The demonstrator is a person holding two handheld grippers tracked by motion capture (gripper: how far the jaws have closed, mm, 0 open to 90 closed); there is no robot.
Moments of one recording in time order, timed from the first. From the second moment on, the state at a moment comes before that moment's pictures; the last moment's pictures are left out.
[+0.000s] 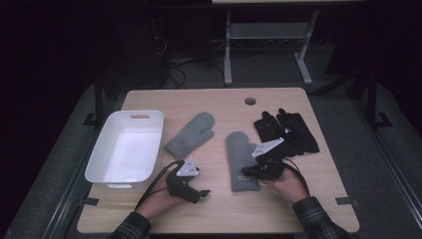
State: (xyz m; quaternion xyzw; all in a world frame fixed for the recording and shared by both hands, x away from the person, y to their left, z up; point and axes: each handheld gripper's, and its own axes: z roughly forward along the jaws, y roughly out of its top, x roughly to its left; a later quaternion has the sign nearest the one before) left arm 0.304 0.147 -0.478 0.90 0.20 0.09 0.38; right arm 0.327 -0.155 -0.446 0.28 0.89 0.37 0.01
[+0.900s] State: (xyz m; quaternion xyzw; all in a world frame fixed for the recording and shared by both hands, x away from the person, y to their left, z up) left arm 0.304 0.147 -0.478 0.90 0.20 0.09 0.39; right arm 0.339 -0.184 -0.430 0.32 0.86 0.39 0.07
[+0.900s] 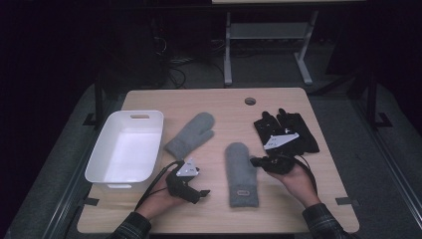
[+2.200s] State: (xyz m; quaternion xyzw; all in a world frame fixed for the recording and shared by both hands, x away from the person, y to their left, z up) left arm 0.304 0.147 -0.478 0.89 0.20 0.08 0.39; right arm 0.318 -0.198 -0.451 0.32 0.88 0.33 0.06
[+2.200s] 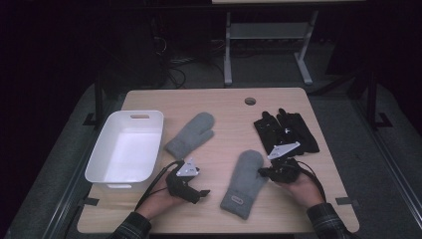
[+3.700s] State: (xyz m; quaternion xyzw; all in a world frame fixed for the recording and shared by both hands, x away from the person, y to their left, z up) left arm 0.311 0.146 -0.462 0.90 0.23 0.09 0.35; right arm 0.290 -0.289 -0.482 0.44 0.81 0.35 0.17
